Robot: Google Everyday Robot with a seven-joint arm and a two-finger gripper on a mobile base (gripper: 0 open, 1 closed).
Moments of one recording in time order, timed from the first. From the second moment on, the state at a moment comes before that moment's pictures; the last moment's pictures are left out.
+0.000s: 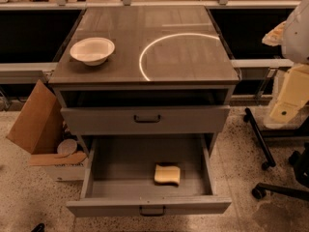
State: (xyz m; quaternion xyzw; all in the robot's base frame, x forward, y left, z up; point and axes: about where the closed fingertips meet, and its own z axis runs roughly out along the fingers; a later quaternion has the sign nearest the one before) arm 0.438 -0.216 0.977 -0.60 0.78 -0.04 0.16
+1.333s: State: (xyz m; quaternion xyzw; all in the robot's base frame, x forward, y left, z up) arm 0.439 -0.176 0.907 -0.61 0.76 0.05 0.21
